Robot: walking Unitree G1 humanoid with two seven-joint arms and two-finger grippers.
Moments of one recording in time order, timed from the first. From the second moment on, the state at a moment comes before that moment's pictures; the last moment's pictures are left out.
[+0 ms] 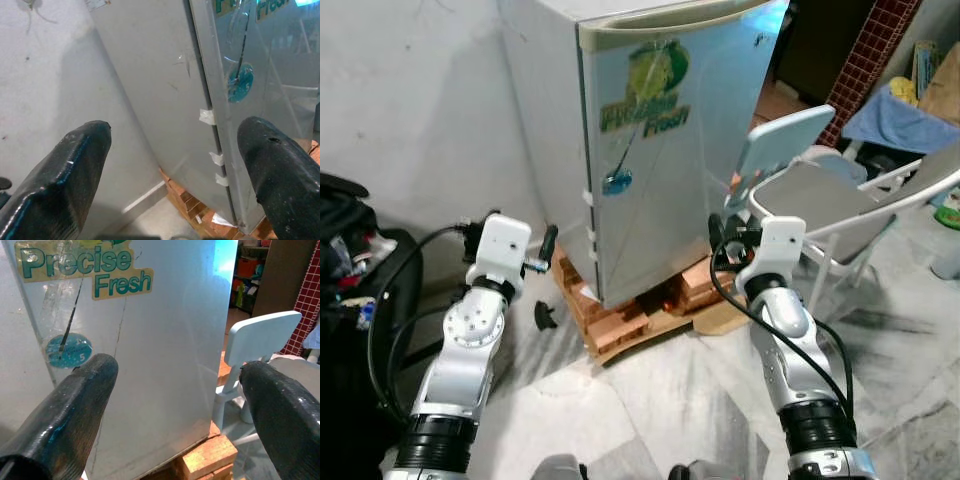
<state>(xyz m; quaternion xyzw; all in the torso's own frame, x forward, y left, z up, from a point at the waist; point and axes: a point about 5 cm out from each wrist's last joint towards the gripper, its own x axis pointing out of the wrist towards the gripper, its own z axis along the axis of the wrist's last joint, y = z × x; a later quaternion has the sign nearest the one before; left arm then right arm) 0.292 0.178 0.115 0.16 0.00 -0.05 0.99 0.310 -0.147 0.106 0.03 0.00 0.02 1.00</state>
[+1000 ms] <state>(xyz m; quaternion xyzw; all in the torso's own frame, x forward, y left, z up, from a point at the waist) 0.276 0.177 0.110 0.09 0.02 -0.05 0.99 0.304 -0.139 0.092 0.04 0.02 0.03 1.00</state>
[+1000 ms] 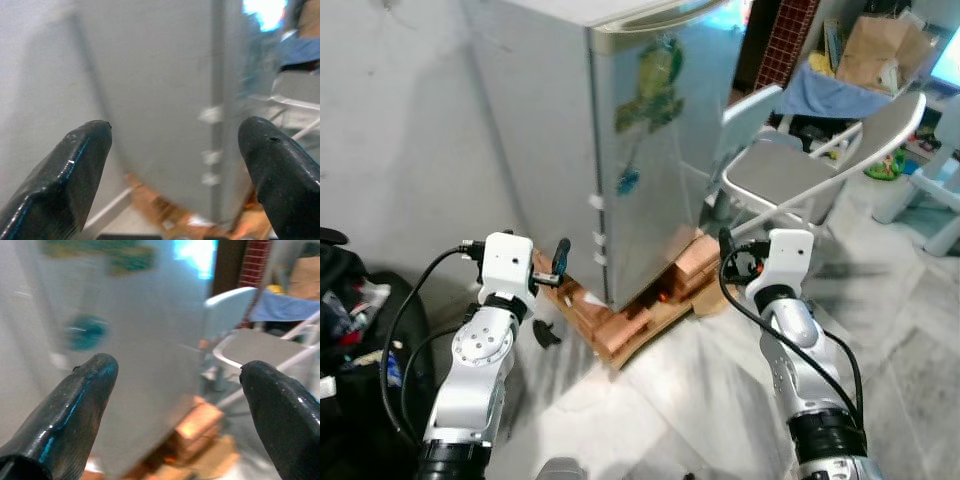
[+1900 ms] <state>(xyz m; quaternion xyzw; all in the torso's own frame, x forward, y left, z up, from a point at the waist) 0.283 0.147 0.124 0.05 -0.02 -0.09 0.99 0.308 -0.160 0.095 0.02 0.02 0.00 1.00</state>
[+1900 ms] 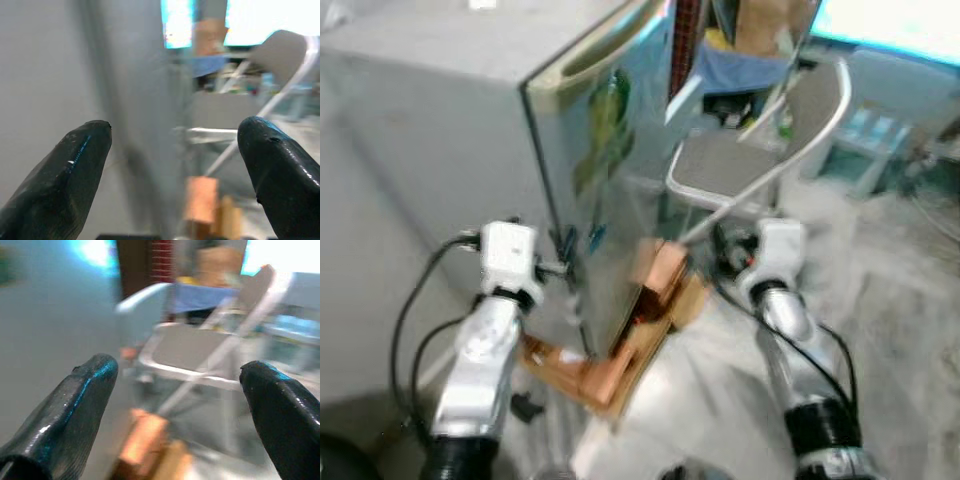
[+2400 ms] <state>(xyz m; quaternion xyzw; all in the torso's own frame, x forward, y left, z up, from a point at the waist) 0.278 0.174 0.124 0.05 -0.02 -0.03 1.00 0.308 -0.143 0.096 0.03 0.01 0.03 1.00</state>
